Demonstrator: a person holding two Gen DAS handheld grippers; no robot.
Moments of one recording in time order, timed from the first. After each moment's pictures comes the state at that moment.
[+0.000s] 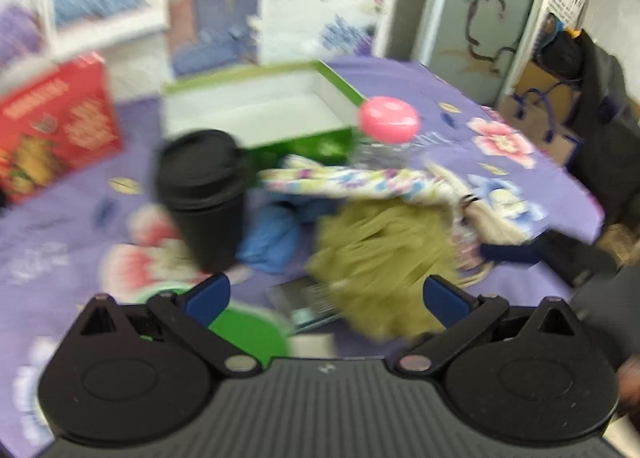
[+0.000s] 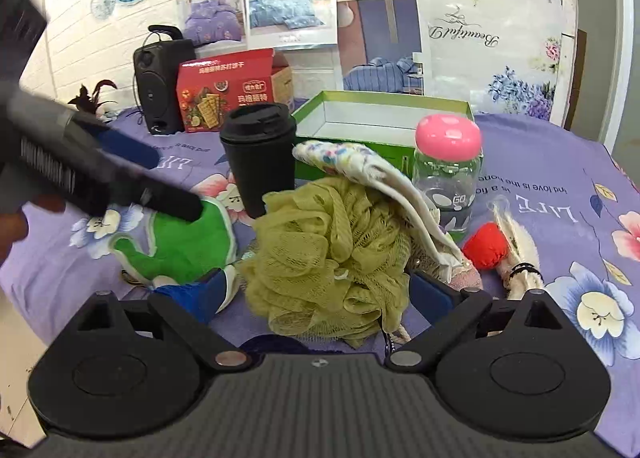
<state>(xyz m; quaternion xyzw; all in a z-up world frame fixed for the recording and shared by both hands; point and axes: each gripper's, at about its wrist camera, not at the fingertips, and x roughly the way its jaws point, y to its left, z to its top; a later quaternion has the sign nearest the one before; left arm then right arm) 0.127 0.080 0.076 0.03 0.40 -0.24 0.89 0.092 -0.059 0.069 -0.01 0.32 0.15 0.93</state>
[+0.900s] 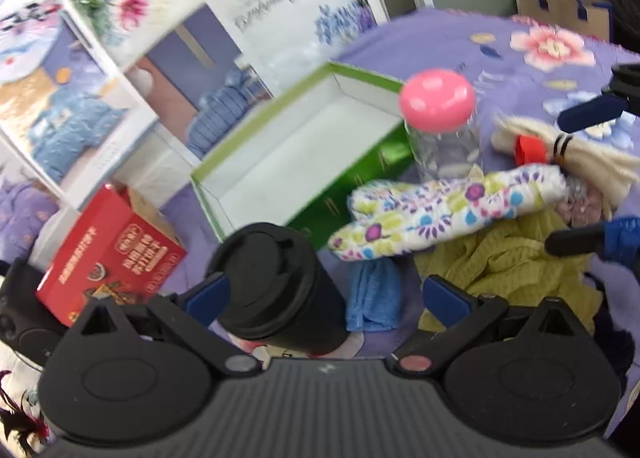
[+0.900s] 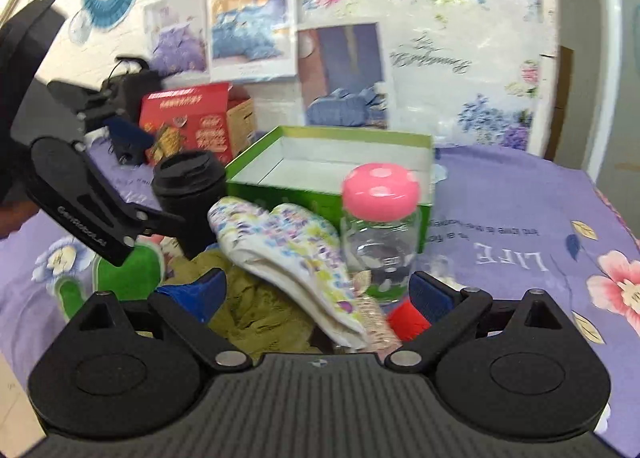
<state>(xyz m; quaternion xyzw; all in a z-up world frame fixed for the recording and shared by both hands) 0.179 0.032 0.072 0.30 0.34 -0.17 0.87 0.138 -0.099 0.091 -0.03 0.30 0.17 0.94</state>
